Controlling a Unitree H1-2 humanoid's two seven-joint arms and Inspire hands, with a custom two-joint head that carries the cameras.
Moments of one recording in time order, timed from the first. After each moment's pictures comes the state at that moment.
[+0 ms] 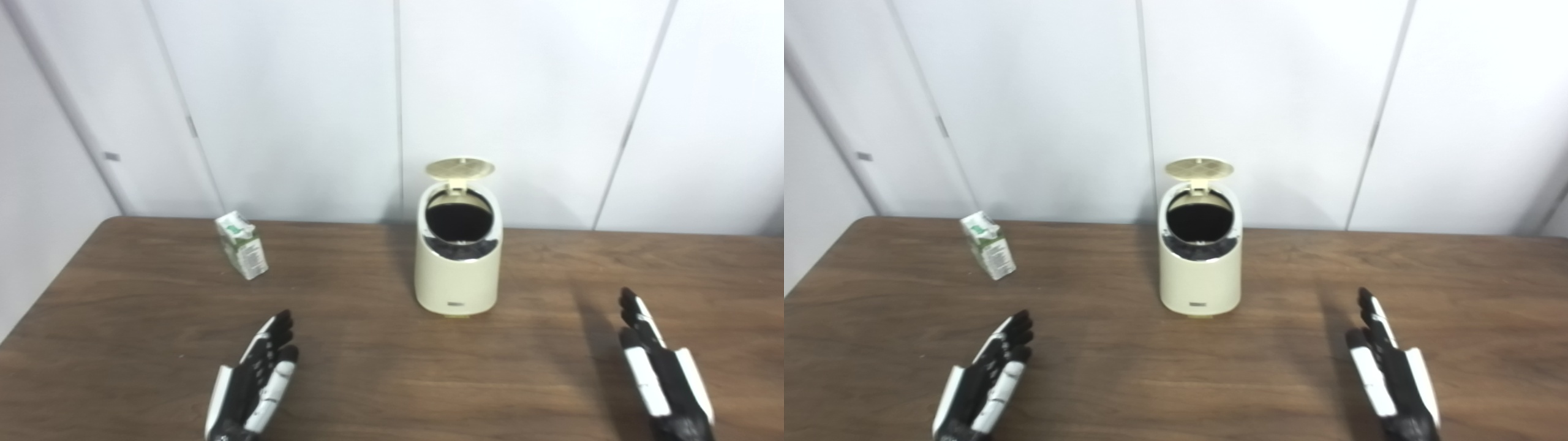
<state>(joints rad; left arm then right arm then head) 0.18 0.05 0.08 -0.21 0.06 -0.09 0.01 0.02 -0.14 -0.06 -0.16 -0.18 0.04 0.00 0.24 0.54</state>
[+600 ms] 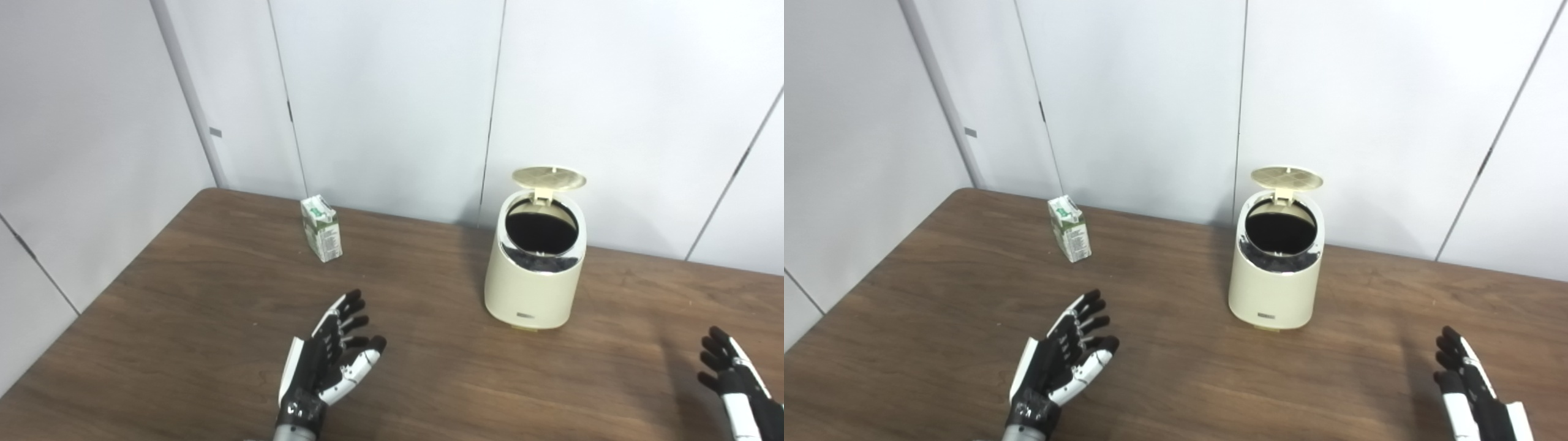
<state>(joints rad) 0.15 0.00 0.09 -0.20 0.11 -0.09 0.08 0.02 -0.18 -0.06 -0.20 -0.15 0.08 0.02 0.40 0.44</state>
